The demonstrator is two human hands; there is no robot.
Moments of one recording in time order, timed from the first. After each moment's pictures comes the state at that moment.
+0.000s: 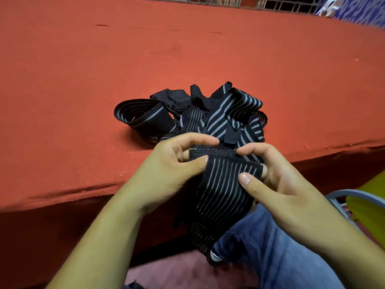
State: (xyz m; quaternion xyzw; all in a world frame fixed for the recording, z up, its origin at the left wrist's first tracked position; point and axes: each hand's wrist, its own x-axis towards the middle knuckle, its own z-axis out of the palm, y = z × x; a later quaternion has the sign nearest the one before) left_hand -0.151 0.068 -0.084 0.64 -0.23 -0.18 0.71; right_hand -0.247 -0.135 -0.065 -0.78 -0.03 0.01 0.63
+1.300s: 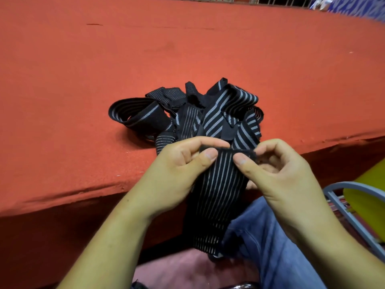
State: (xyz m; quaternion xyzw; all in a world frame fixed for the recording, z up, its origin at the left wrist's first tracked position) left_hand -0.155 0.054 -0.093 0.61 -0.30 -0.16 0.72; right_hand -0.235 -0.124 -0.080 -0.73 0.11 -0.18 0.65
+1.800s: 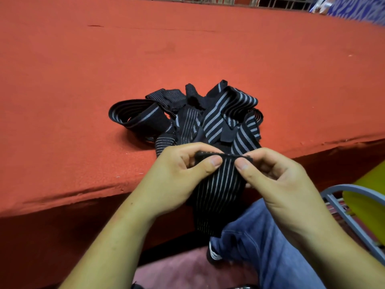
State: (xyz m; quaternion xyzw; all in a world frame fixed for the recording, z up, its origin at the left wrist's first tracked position) left_hand -0.153 0.053 -0.095 0.68 -0.32 -0.09 0.65; right_hand -0.237 -0.129 -0.082 -0.75 0.06 -0.15 0.64
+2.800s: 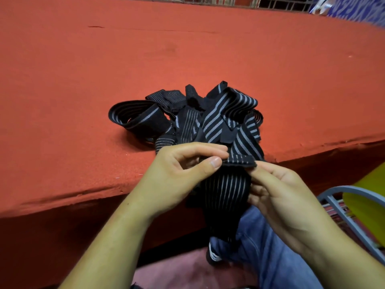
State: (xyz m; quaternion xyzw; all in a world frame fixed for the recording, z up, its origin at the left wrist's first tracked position) left_hand -0.155 0.055 -0.091 0.67 -0.31 -0.07 0.68; right_hand -0.235 -0.136 -0.096 -0.61 0.11 -0.04 0.78
